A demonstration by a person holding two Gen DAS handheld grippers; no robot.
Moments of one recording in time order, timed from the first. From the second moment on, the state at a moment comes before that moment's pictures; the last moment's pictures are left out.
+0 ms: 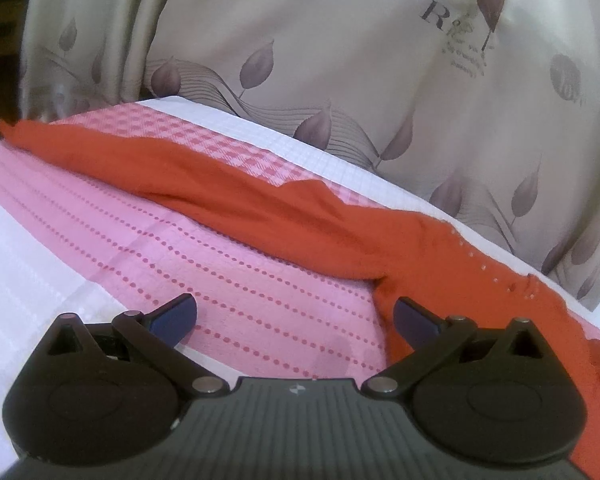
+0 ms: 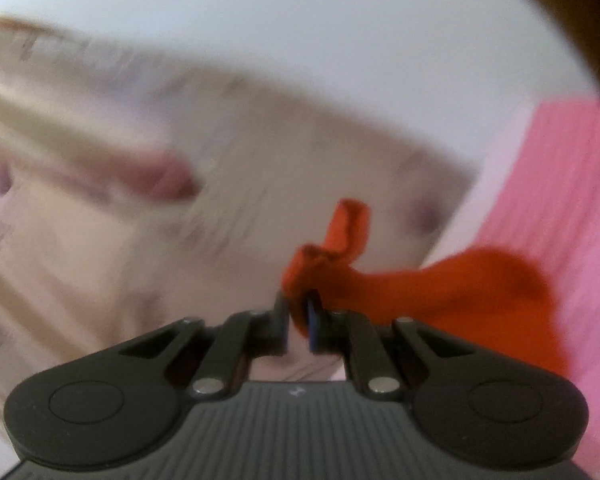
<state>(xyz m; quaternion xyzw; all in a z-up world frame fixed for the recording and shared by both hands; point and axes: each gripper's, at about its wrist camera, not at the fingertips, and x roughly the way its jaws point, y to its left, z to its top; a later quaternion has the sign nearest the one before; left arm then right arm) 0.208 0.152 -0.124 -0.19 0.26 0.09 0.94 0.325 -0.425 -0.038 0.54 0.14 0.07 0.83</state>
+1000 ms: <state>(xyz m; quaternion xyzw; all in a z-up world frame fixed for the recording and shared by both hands) 0.258 0.114 -0.075 -0.18 0.28 -0.17 0.93 0.232 -0.225 -0.084 0.10 0.24 0.09 0.96</state>
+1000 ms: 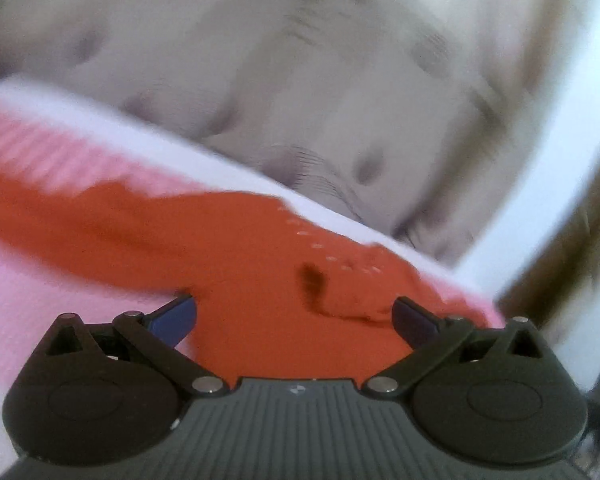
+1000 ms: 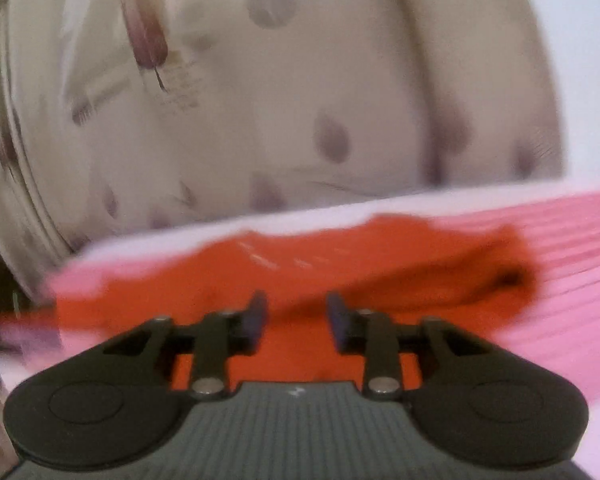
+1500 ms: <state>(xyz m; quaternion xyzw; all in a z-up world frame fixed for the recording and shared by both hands) 0.378 0.024 -0.117 -0.08 0.37 -0.21 0.90 0.202 -0.256 -0.109 0.15 0.20 0.12 0.96</state>
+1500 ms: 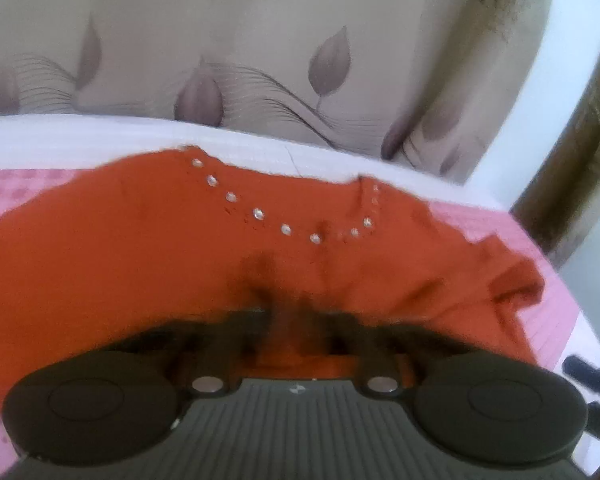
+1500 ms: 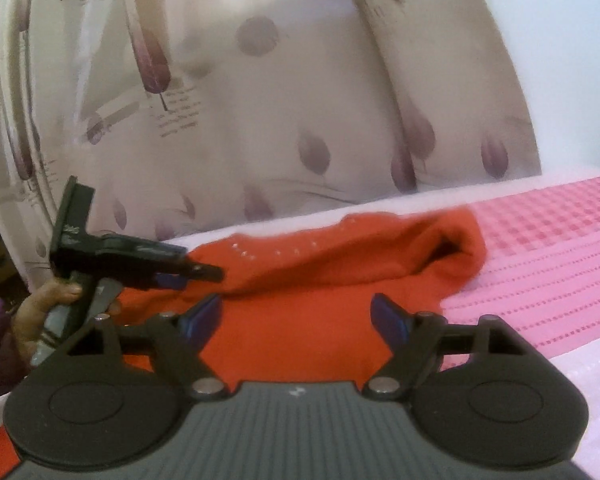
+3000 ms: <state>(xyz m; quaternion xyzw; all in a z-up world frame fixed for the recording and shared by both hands) 0.348 0.122 -0.115 -0.15 0.29 0.01 0.95 0.430 -0.334 -0.135 0.14 0.33 0.01 0.93</state>
